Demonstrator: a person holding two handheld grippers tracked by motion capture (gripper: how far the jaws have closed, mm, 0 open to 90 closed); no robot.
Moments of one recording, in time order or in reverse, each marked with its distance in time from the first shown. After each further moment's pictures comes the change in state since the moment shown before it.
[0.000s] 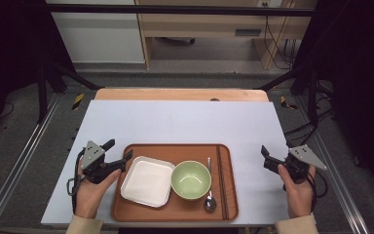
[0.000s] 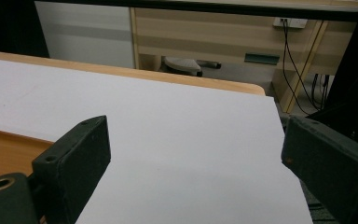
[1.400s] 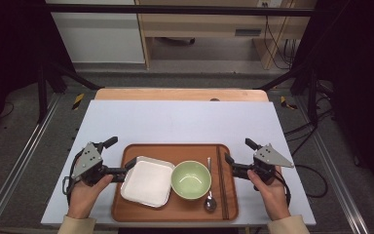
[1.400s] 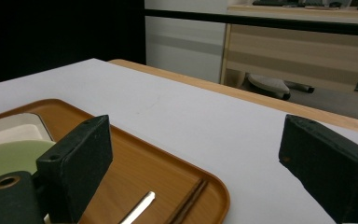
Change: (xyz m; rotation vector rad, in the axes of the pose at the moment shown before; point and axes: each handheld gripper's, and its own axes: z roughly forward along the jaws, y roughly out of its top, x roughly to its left) left arm -0.010 0.016 -0.013 -0.124 -0.220 0.164; right arm 0.086 0.015 0.013 -0.055 0.360 -0.064
